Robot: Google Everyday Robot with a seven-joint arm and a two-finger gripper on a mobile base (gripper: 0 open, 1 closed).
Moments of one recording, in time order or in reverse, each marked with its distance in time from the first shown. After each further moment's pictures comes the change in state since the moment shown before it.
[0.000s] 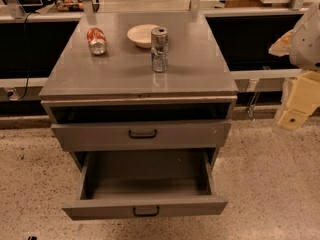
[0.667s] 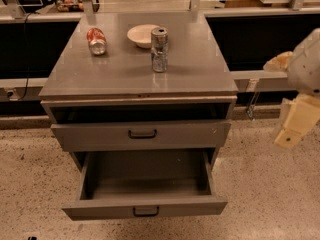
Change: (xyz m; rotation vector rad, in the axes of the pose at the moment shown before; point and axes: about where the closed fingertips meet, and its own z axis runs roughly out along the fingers) arm 0.009 0.013 0.032 -0.012 -0.098 -0.023
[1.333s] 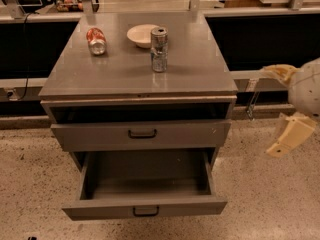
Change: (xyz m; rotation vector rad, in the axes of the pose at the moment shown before) arm -0.003 0.001 0.024 0.111 -0.227 -0.065
